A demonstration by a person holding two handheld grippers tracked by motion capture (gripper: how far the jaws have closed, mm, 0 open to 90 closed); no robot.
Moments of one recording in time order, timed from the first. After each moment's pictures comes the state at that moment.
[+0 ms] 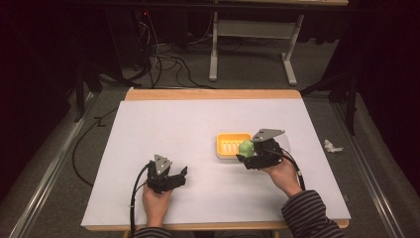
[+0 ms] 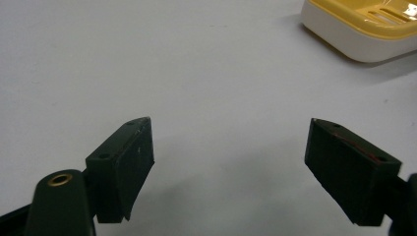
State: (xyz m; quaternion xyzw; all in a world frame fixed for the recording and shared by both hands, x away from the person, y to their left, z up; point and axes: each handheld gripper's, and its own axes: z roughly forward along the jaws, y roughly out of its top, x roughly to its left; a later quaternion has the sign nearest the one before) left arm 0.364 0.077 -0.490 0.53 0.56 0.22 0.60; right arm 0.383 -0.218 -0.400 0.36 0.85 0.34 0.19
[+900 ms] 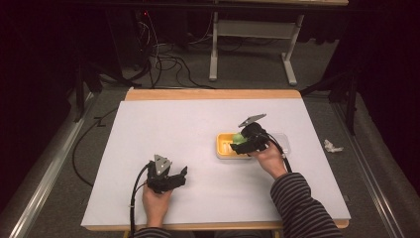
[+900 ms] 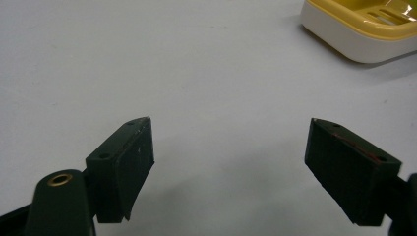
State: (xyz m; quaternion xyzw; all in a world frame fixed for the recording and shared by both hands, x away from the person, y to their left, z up) left arm 0.363 0.077 -0.490 0.53 0.56 0.22 0.60; right arm 0.447 -0.199 -0.420 0.40 0.86 0.28 0.16
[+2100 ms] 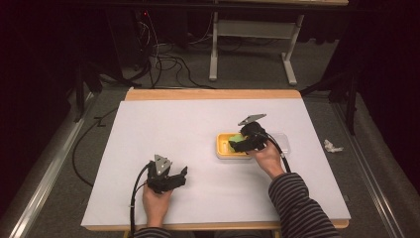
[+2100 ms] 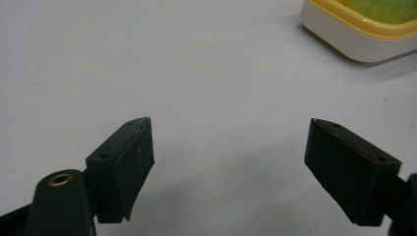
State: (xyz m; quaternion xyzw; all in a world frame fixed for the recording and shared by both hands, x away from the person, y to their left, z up) left arm 0.363 0.077 -0.490 0.53 0.56 0.22 0.60; right arm 0.450 -0.198 -0.423 0.41 0.84 0.30 0.18
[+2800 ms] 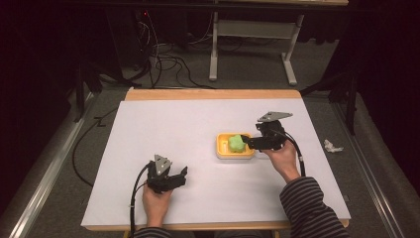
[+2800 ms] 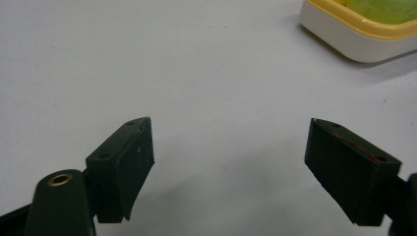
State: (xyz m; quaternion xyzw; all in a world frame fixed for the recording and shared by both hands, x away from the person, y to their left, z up) left arm 0.363 0.076 -0.490 0.53 0.56 0.22 0.60; right arm 0.423 -0.237 -0.386 0.42 0.80 0.37 0.20
